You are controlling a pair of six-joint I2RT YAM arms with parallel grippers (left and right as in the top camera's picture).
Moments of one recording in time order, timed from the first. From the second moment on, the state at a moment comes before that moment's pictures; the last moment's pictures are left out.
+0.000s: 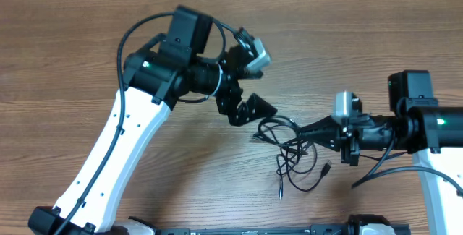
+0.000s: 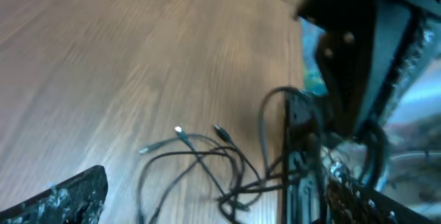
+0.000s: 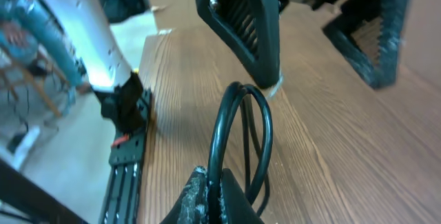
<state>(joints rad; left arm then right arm) -0.46 1.55 1.65 -1.05 0.89 0.43 -0.01 1.16 1.22 -1.45 -1.27 -1.33</state>
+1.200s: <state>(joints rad) -0.62 1.57 1.65 -1.25 0.85 0.58 0.01 1.16 1.22 -1.43 -1.23 -1.40</state>
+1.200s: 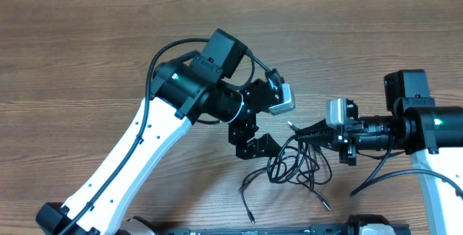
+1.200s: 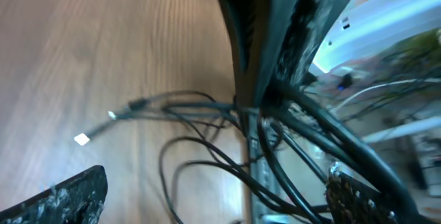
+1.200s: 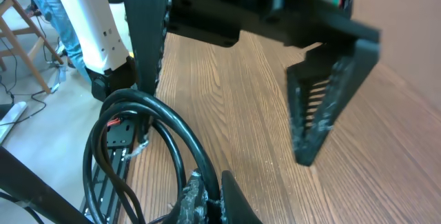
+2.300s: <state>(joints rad) -0.62 1.61 1.65 -1.21 0.85 0.32 0.01 1.16 1.22 -1.43 -1.22 -1.40</state>
